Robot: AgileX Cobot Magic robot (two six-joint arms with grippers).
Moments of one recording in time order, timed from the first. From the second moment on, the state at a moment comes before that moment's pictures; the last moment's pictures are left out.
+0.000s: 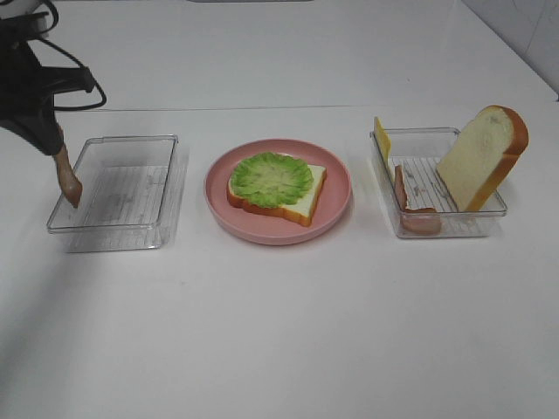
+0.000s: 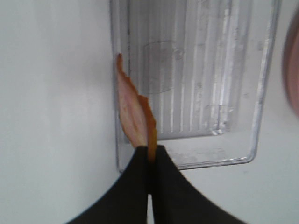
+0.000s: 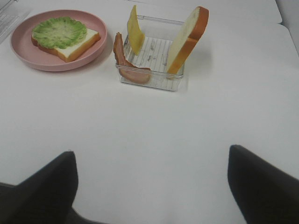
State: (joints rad) left arm -0.06 2.02 -1.65 -0.13 1.14 -0.04; right arm 0.01 0.00 -0.50 0.16 1.07 -0.15
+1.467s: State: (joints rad) left arm -0.31 2.36 -1.86 -1.21 1.02 0.52; right arm 0.01 0.00 -0.50 0.16 1.07 -0.15
